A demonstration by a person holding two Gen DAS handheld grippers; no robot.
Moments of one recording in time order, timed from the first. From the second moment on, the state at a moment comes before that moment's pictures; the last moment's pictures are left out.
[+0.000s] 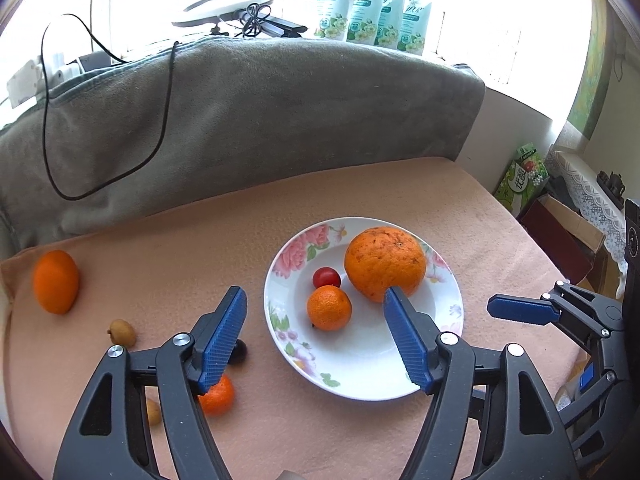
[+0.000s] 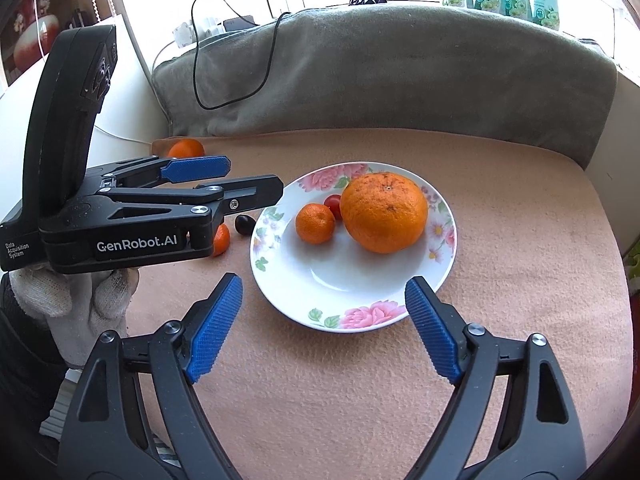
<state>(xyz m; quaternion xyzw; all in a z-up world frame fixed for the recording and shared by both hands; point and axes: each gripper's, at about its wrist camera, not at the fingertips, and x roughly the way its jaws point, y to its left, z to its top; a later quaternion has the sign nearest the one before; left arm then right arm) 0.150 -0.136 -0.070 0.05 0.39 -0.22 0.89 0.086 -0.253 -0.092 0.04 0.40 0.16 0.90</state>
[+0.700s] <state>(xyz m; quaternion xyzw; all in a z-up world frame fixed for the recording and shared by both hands) 0.119 -0.076 -0.057 0.01 0.35 -0.17 0.92 0.082 -0.236 -0.082 0.04 0.37 0.17 0.91</state>
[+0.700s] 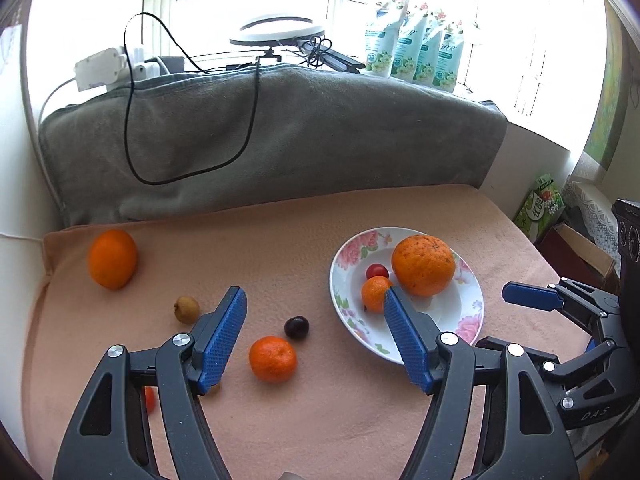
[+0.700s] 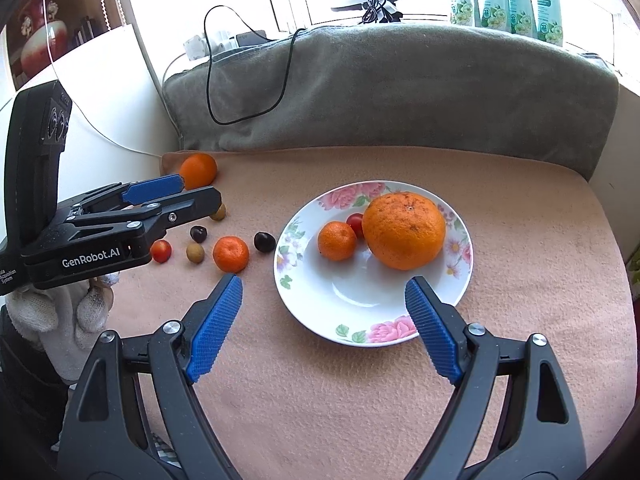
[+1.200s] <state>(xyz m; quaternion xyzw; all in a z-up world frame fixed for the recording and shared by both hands) 0.083 0.026 -0.083 -0.04 0.35 -0.07 0.93 0.094 -0.202 -0.078 0.03 0.37 0.21 0.91</state>
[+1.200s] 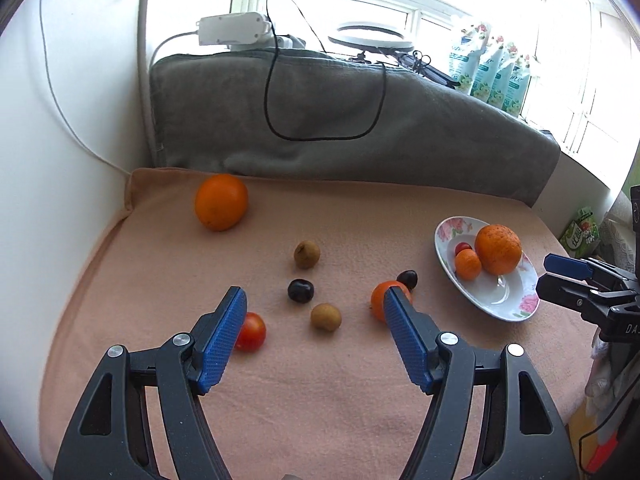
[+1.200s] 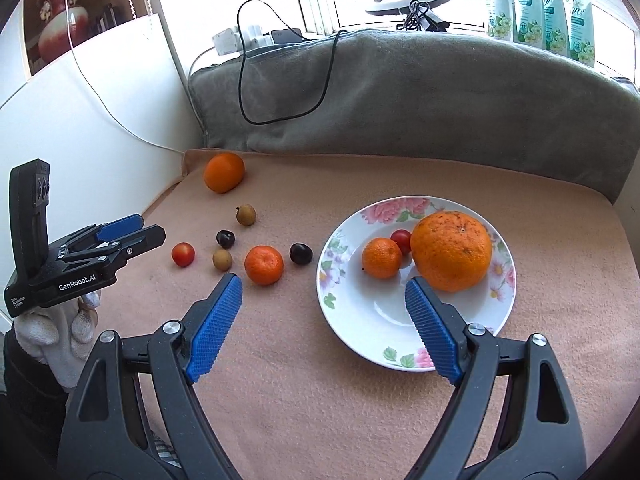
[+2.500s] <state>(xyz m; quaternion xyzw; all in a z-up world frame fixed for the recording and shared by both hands) 0.100 0.080 -0.144 -0.12 0.41 -0.09 0.90 0.152 -0.092 -0.123 -0.06 0.44 0.26 0.86</state>
